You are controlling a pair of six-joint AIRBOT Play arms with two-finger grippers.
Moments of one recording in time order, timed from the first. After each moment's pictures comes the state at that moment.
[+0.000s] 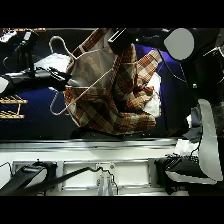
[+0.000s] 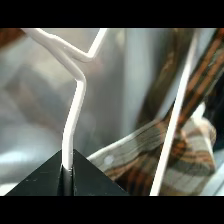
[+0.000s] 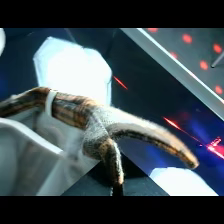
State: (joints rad) left arm -0.12 -0.98 1.11 0.86 -0.97 -0.97; right arm 0.57 -1.39 1.96 -1.54 1.03 1.24
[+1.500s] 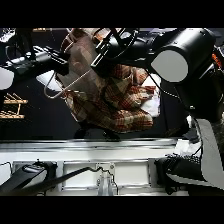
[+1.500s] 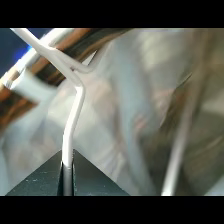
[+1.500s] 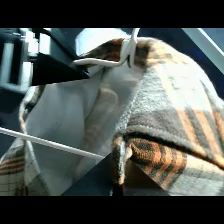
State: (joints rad) left arm -0.23 -1.04 1.24 0.98 -0.69 -0.96; right arm 0.78 -1.36 1.96 -1.61 1.18 1.33
